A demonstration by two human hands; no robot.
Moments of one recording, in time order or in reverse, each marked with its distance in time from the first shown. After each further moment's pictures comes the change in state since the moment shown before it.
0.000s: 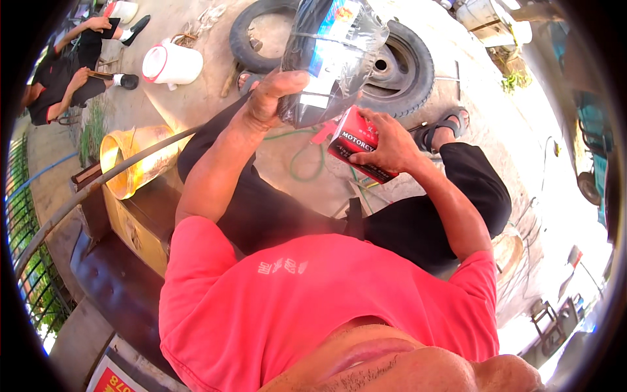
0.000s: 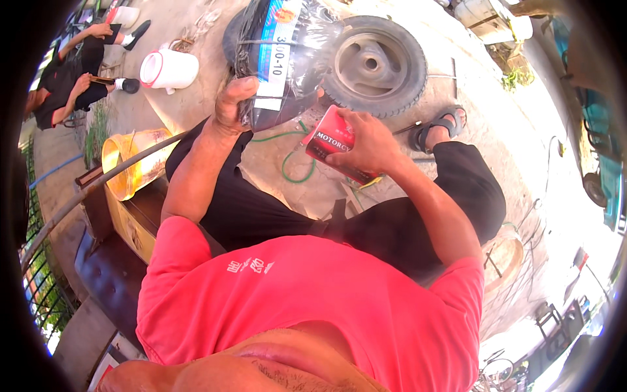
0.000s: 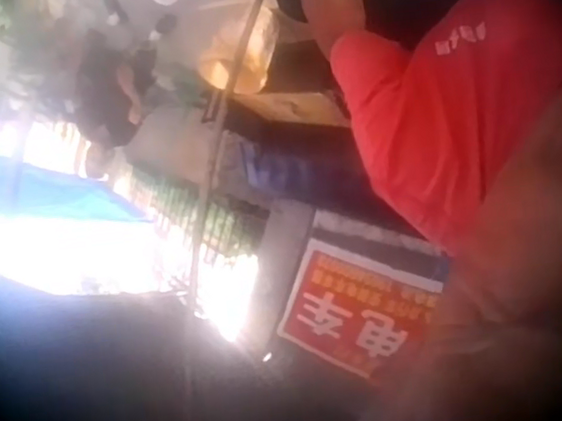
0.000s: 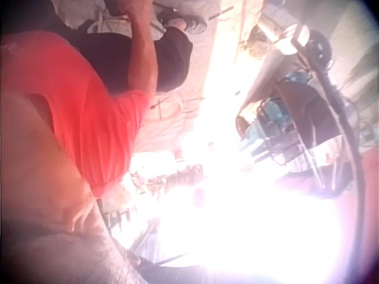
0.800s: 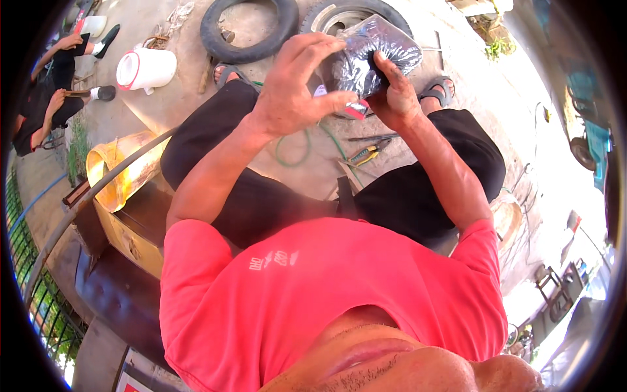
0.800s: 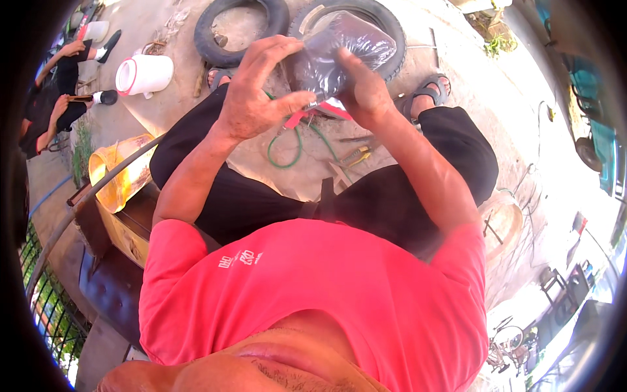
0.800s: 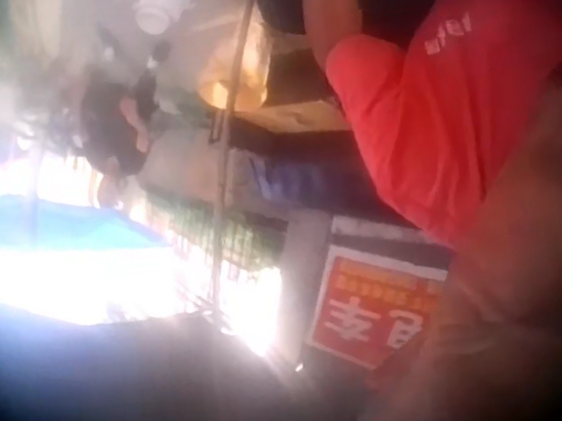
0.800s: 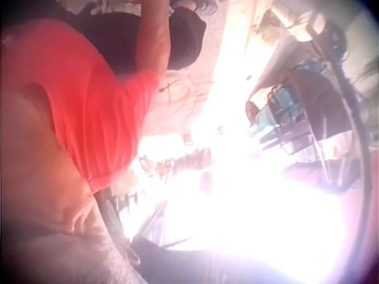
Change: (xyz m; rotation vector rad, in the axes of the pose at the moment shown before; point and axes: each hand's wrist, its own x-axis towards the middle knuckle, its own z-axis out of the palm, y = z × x) left_hand 0.016 -0.020 0.072 1.365 0.180 0.732; right_hand 0.018 -0.019 -0.029 1.716 0.209 0.108
